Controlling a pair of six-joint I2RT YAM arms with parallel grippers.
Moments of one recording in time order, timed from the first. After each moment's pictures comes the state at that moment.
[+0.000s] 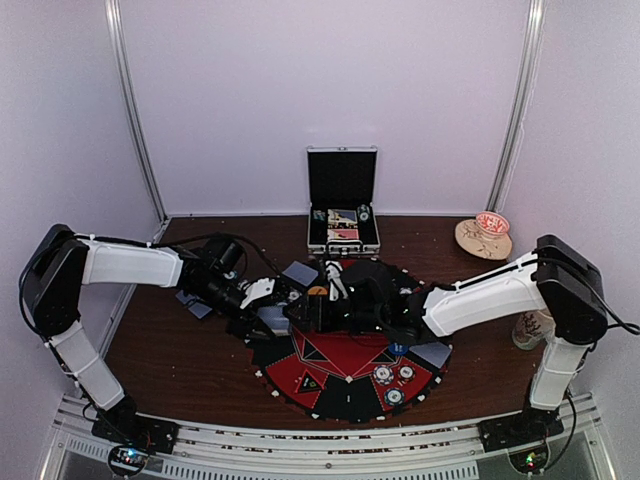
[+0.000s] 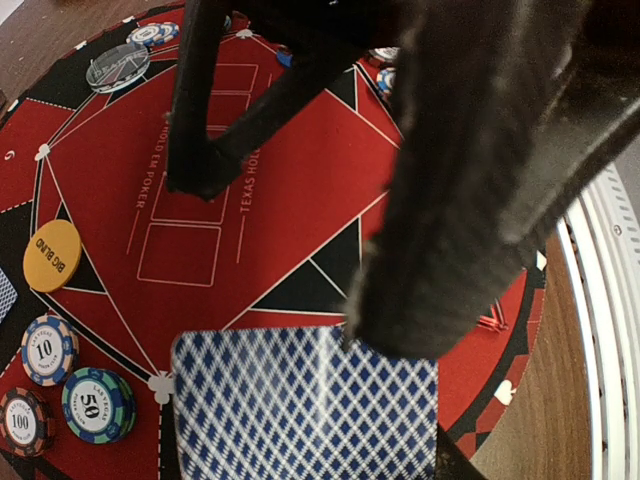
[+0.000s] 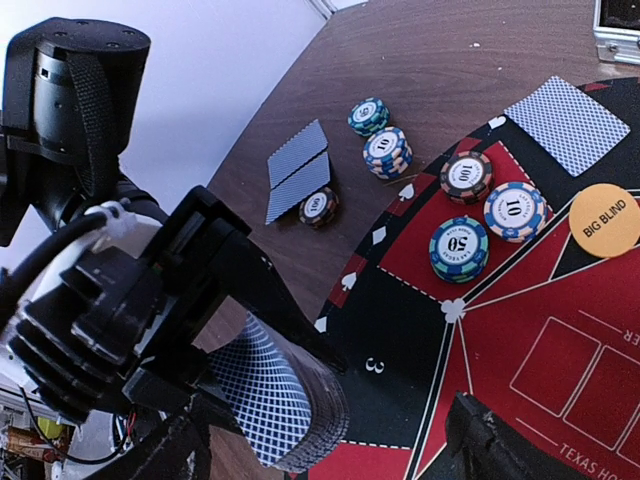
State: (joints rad) left arm -0.60 1.68 0.97 -0.41 0.74 0.81; right arm 1.05 1.81 1.01 0.37 0.00 0.73
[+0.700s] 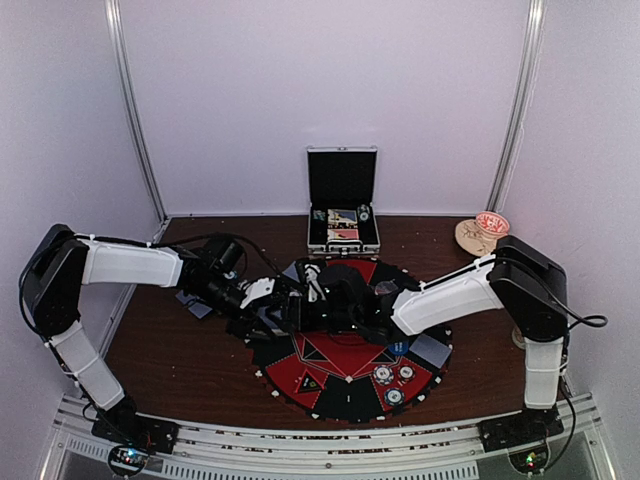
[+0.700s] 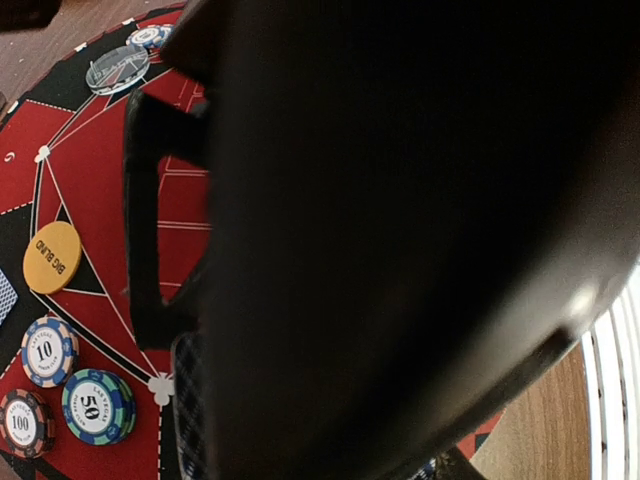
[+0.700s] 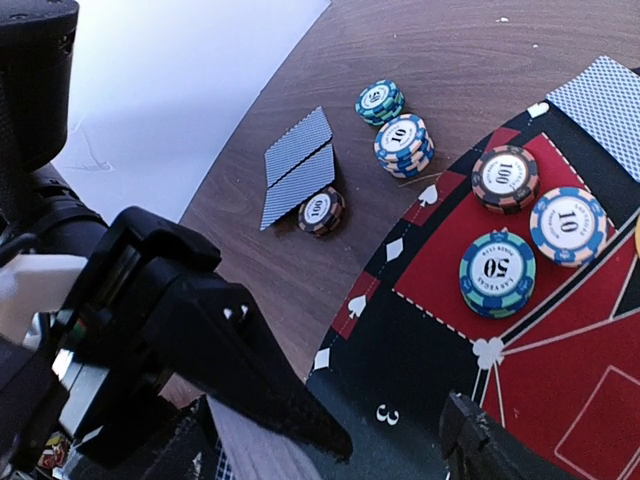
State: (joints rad) left arm -0.60 1.68 0.97 -0.41 0.74 0.81; right arm 1.04 2.00 1.17 0.42 -0.05 0.75
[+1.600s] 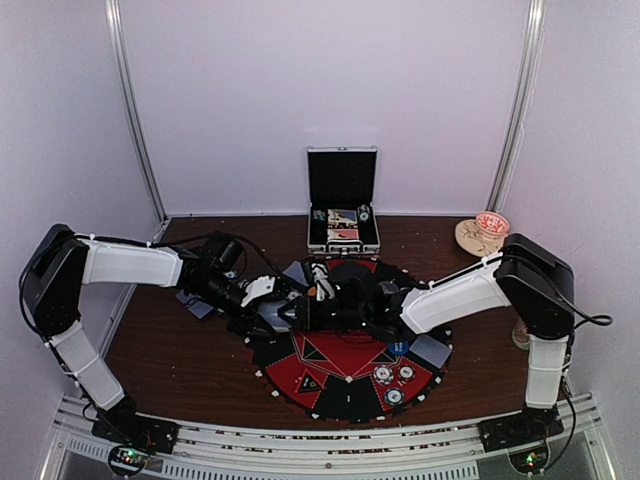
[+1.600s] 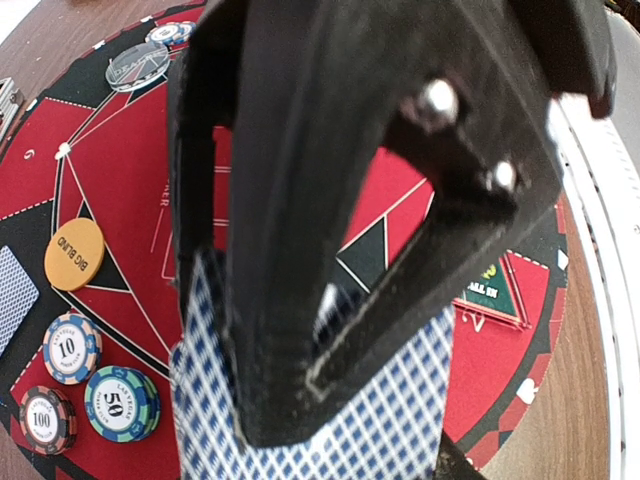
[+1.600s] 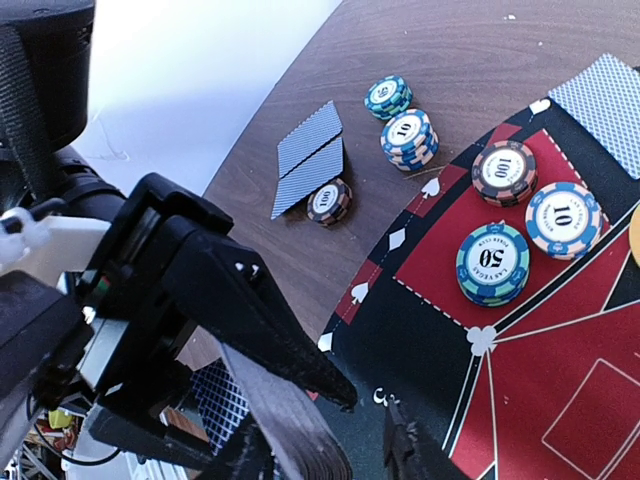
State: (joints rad) left arm -0.60 1.68 0.97 -0.38 0.71 0.81; right arm 1.01 1.98 1.11 0.46 -0.12 0.74
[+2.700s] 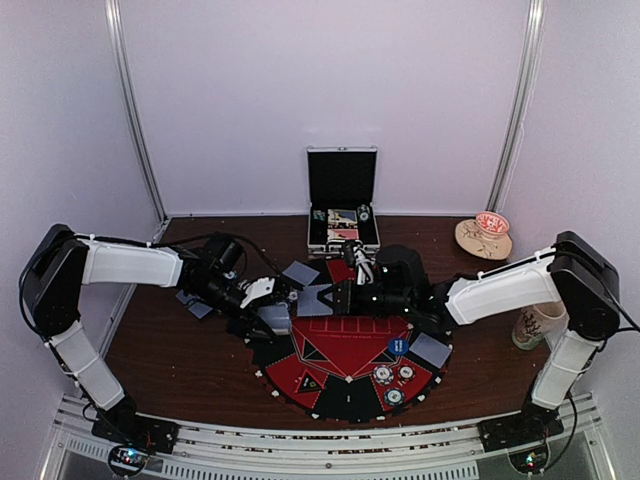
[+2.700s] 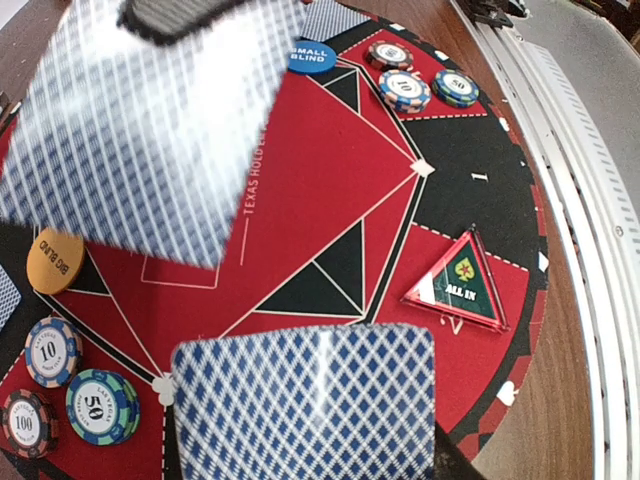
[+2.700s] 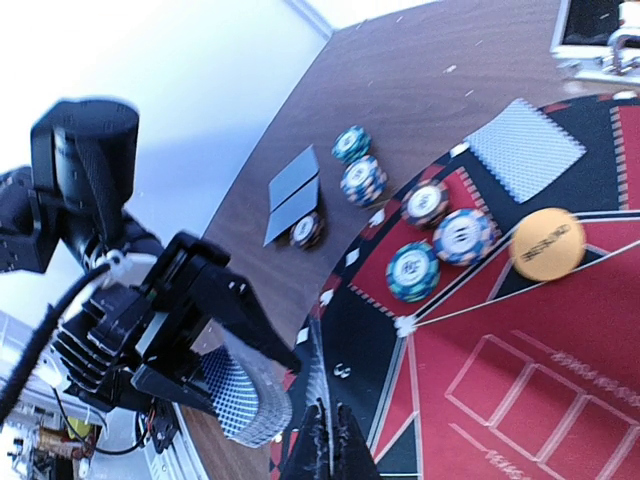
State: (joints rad) left arm -0.60 1.68 0.97 -0.41 0.74 0.81; right arm 0.90 1.73 0.90 0.46 -0.19 0.73
